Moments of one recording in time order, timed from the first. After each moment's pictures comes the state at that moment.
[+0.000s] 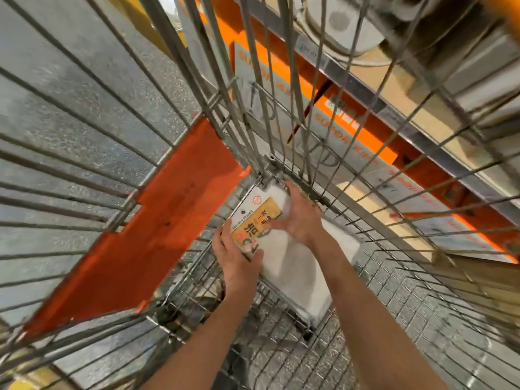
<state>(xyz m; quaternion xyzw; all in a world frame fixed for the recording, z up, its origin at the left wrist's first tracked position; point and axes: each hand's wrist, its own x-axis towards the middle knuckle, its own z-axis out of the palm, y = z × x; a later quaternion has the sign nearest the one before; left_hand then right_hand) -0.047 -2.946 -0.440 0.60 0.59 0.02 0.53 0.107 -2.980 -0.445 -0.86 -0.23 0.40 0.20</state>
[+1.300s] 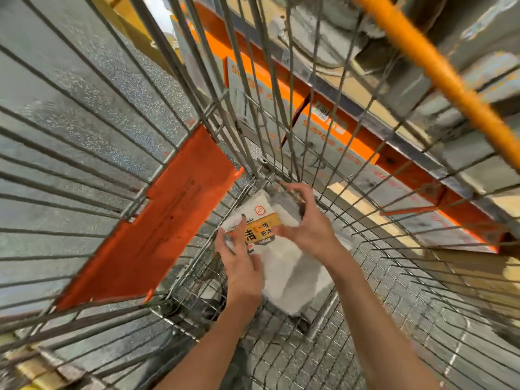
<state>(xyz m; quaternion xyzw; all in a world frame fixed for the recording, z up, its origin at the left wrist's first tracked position) -0.058 -2.967 -0.385 0.68 0.49 0.06 0.55 0.091 -3.014 -0.356 -0.82 -0.18 0.40 0.37</state>
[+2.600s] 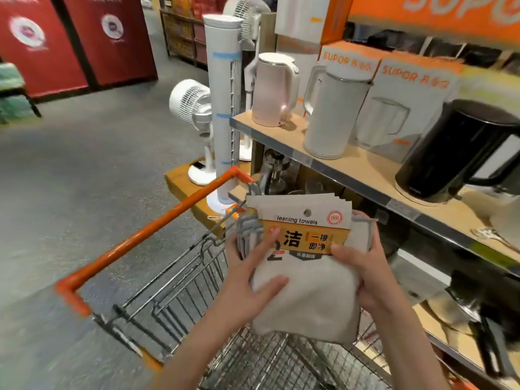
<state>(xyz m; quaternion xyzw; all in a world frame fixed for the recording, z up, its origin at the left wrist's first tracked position) -0.140 -2.910 0.061 0.82 0.19 0.21 0.50 0.026 -3.054 0.101 -0.61 -0.18 0.32 0.70</state>
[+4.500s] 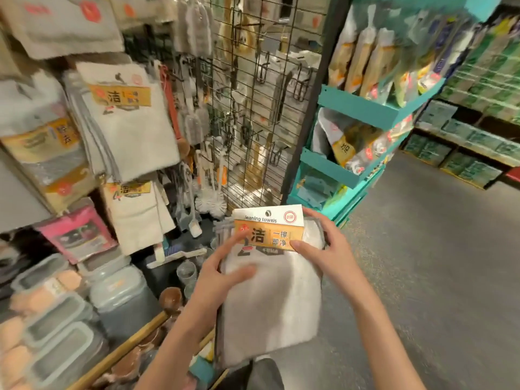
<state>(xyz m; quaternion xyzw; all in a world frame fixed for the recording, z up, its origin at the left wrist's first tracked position) -0.826 -2.790 0.050 0.24 0.62 0.68 0.31 -0.704 -2.618 0.110 -0.28 -0.79 0.51 0.21</state>
